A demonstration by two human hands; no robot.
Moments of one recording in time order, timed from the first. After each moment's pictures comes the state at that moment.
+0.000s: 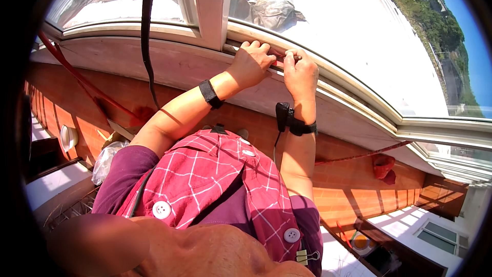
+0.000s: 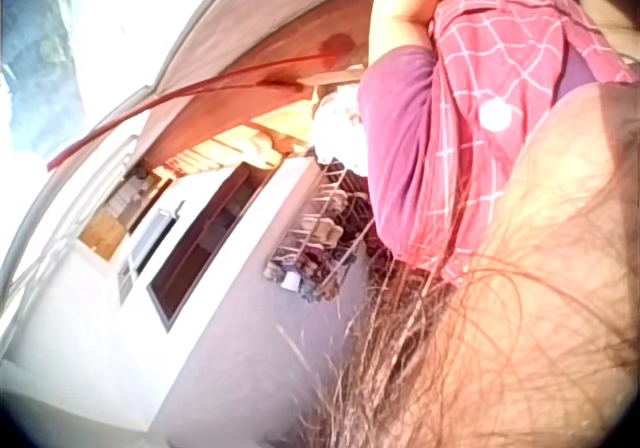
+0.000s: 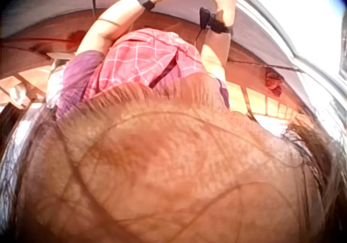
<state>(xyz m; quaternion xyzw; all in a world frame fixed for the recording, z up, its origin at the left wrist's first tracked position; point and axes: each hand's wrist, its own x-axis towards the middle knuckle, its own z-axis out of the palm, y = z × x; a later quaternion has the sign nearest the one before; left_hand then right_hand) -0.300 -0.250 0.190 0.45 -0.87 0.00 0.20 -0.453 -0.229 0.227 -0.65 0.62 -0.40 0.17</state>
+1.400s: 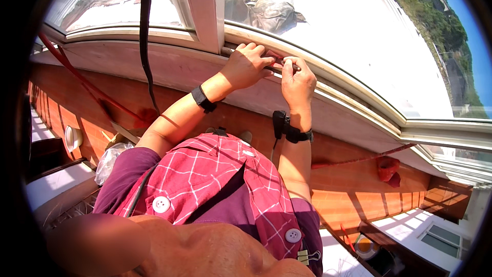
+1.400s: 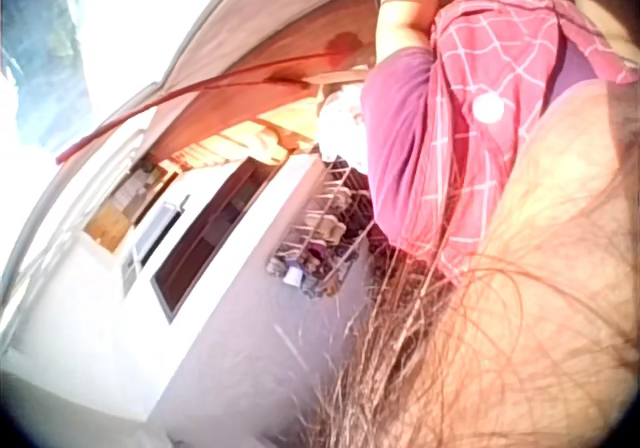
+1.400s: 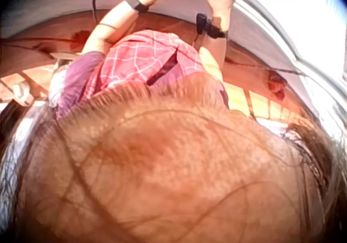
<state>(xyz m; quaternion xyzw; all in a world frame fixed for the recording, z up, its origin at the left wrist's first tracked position) -0.287 -0.254 0.181 0.40 -0.86 0.00 0.32 -0.451 -0.216 0.211 -0.62 0.60 -0.47 0.18</state>
